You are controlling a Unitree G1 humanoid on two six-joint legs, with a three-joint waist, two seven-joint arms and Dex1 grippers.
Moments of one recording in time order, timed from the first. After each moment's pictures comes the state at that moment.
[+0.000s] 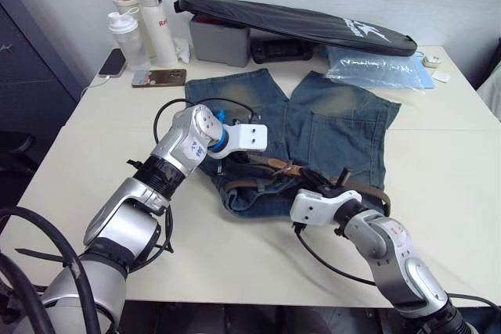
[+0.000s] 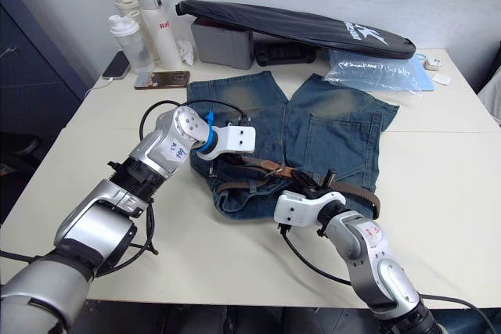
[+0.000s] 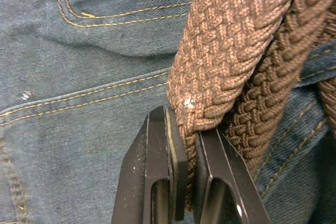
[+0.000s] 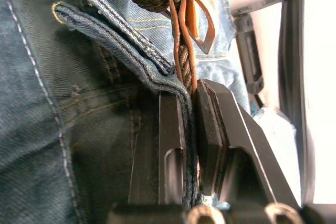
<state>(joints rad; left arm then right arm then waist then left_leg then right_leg) -1.06 0.40 -0.53 0.51 0.36 0.32 -1.08 -0.09 -0.54 0.30 -0.45 -0.76 0.17 0.42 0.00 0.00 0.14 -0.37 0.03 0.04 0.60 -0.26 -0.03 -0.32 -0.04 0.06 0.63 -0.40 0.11</state>
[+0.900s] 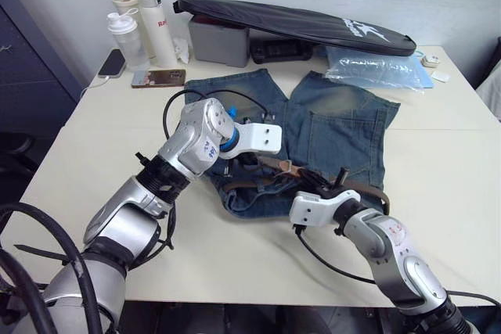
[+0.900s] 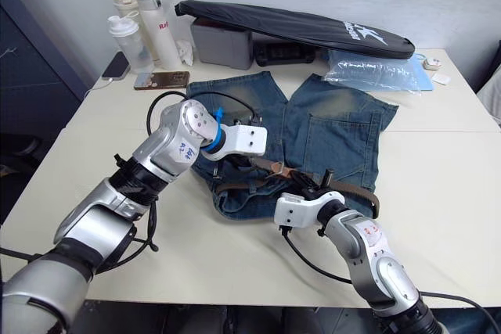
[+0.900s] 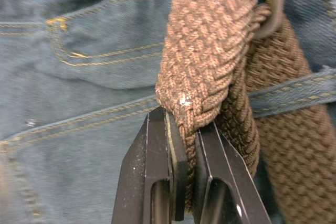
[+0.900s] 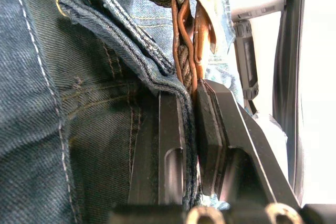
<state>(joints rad) -1.05 0.39 -0.58 0.24 0.39 0.58 -1.21 -0.09 -0.54 0.30 -0.43 -0.79 0.13 0.44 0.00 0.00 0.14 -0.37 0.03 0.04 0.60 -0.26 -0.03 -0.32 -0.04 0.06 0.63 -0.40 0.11</state>
